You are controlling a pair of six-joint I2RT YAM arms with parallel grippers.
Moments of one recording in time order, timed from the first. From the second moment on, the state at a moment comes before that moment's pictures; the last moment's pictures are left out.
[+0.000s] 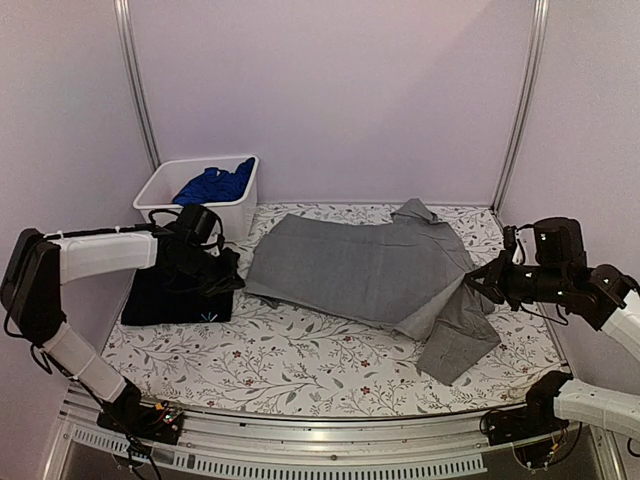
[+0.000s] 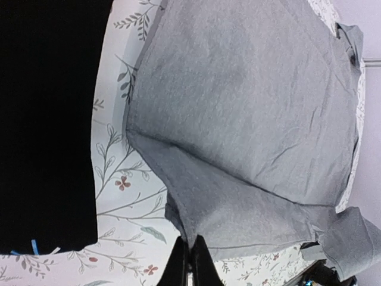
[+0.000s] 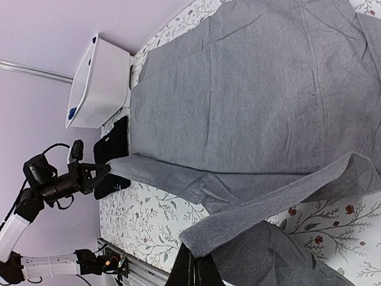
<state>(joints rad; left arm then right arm) -0.44 1.50 0.91 -0.42 0.22 -0.80 0.54 0.69 0.73 -0.63 -0.16 0.96</state>
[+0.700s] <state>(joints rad) -0.38 1.91 1.22 -0.39 0.25 -0.77 0.17 1.24 0.90 -0.40 -0.31 0.63</state>
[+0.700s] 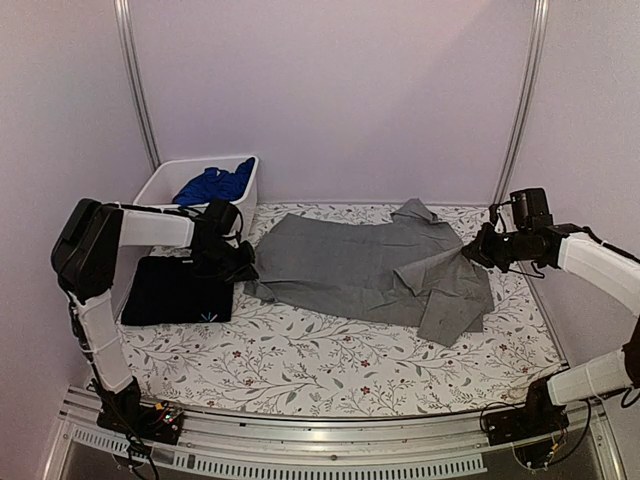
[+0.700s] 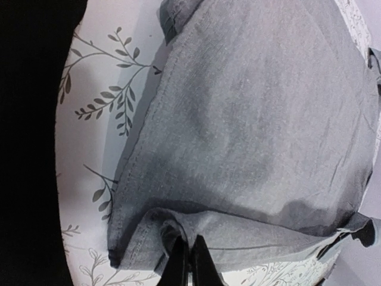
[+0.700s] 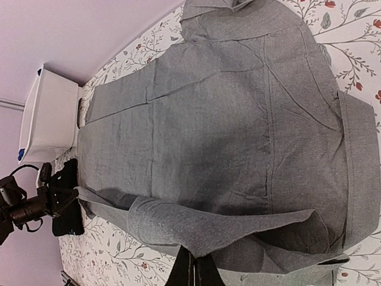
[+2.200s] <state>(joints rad) -0.34 1.65 0.90 -0.14 0.54 -0.41 0.83 1.98 1.51 -0.58 -0.32 0.01</state>
